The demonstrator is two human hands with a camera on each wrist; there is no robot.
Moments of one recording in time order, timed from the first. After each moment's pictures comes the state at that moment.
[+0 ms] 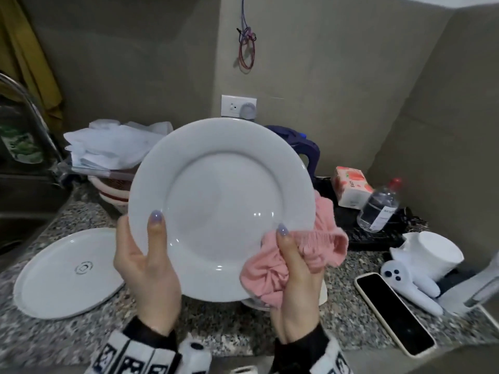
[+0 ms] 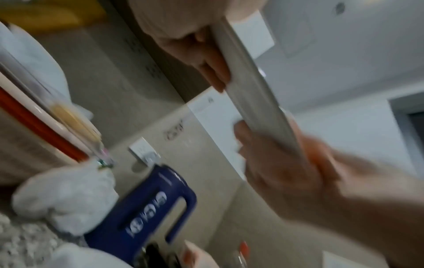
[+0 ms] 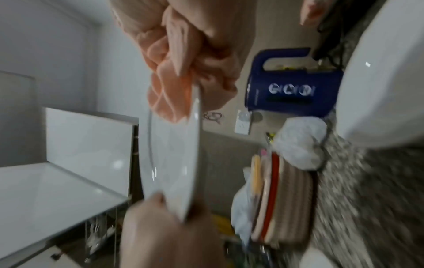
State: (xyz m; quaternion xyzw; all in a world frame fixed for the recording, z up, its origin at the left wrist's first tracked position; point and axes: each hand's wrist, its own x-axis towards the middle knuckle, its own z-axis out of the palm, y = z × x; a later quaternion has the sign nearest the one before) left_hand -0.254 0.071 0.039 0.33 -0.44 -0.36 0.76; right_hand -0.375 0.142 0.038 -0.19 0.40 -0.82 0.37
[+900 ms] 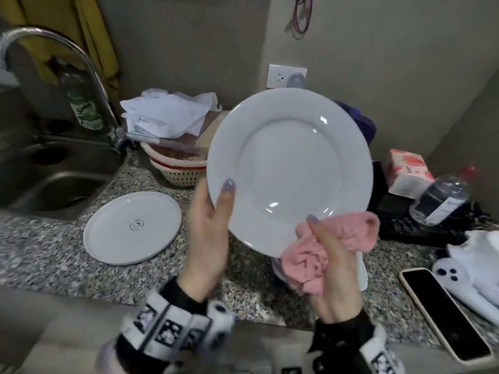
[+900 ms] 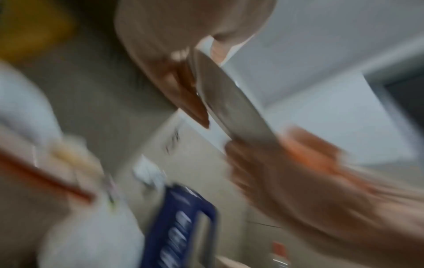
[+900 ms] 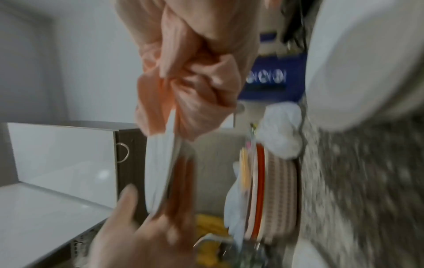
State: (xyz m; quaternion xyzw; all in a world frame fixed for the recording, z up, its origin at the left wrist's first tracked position) left_hand -0.247 0.073 0.044 0.31 -0.52 -0.44 0.66; right_hand -0.381 0.141 0.026 -0.21 0.41 -0.76 0.45
